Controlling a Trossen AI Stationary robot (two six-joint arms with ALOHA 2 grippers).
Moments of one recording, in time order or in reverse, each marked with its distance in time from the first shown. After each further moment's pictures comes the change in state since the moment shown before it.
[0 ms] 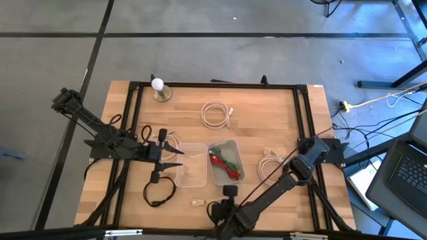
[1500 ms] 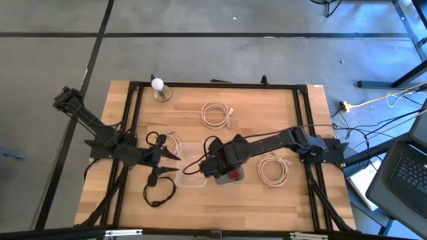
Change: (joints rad) left arm -0.056 0.003 0.000 -0.220 0.018 -0.272; right arm -0.393 -0.224 0.060 -0.451 -0.081 0.339
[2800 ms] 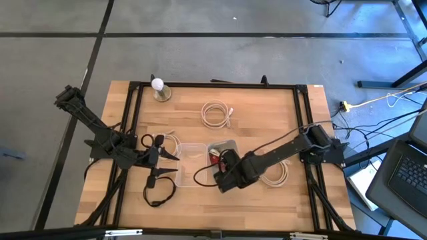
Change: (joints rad) left arm -0.055 0.000 0.000 0.058 -0.099 0.080; right arm 0.124 -0.198 -0.447 0.390 -0.022 0.370
